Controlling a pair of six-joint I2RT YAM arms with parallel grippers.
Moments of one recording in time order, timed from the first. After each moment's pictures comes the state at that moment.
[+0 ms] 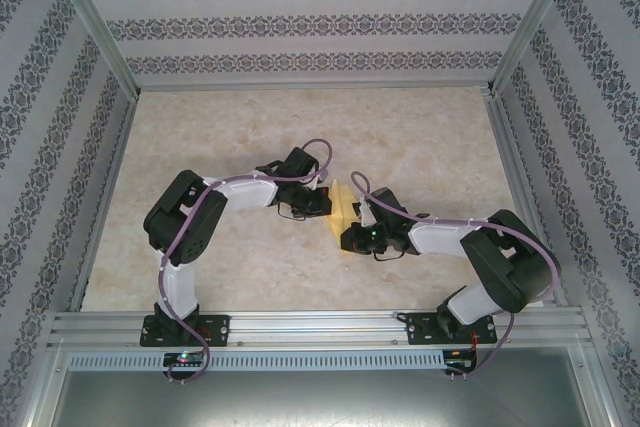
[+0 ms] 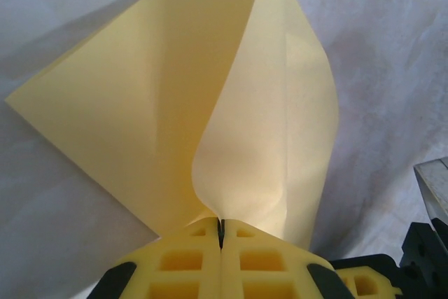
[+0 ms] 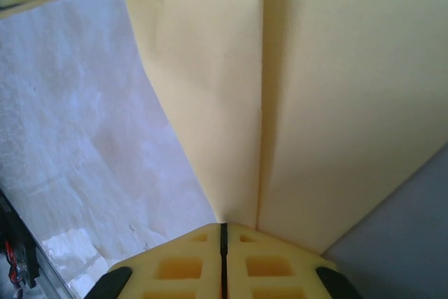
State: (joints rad) left arm -0.61 1.93 1.16 -0.28 0.48 -0.63; right arm 0.59 1.51 0.50 0.01 -0.51 0.70
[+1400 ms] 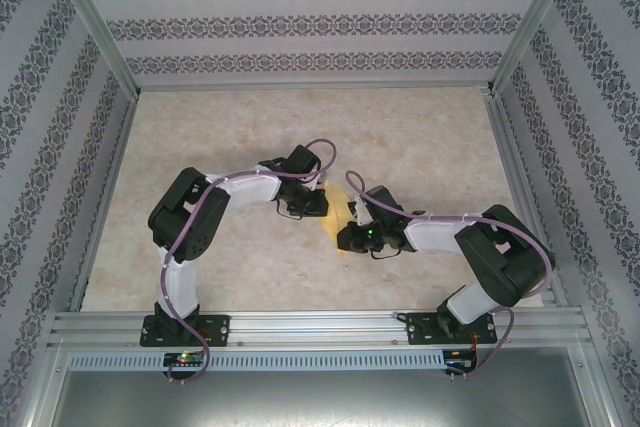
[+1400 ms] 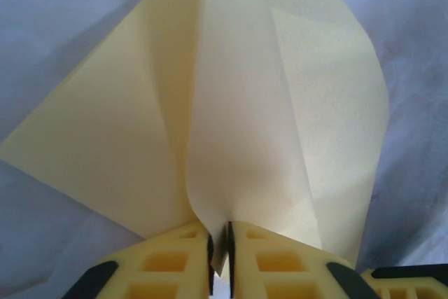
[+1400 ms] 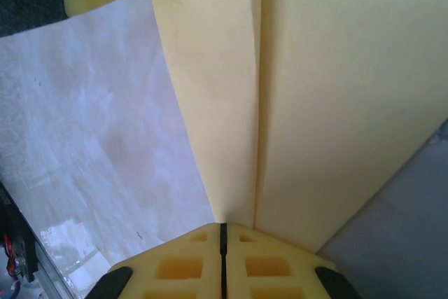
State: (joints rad) left arm -0.60 1.97 1.24 -0.44 0.38 -0.50; right arm 0.60 1.55 0.54 0.01 -0.53 0.67
